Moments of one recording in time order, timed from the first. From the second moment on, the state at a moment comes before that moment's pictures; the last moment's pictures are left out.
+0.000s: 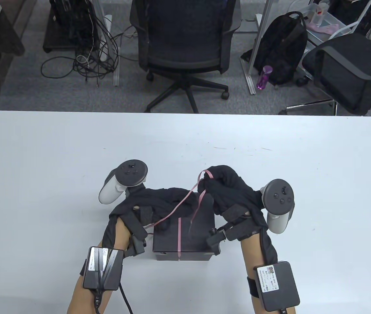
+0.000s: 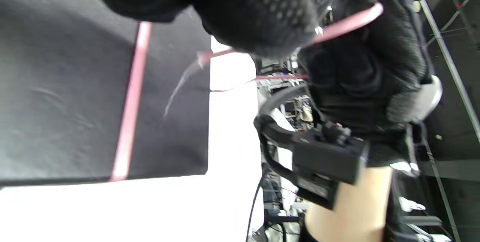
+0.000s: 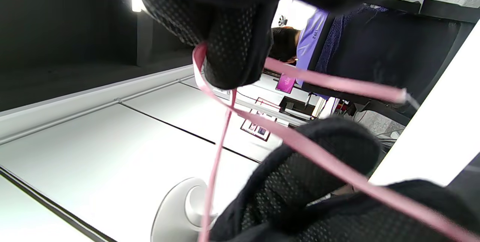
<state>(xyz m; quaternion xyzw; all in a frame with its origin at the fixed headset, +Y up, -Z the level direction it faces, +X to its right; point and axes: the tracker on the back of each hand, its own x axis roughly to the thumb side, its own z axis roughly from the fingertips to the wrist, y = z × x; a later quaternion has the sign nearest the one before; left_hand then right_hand) -0.123 -0.654 -0.248 -0.35 -0.28 0.53 0.72 0.126 -0.610 -0.235 0.15 -0.02 0.76 0.63</state>
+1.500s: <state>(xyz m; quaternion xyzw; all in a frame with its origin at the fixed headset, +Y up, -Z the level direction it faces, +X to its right) -0.238 -0.758 -0.172 -0.02 0.17 0.02 0.99 0.232 -0.727 -0.177 -0.09 -0.06 0.96 0.25</state>
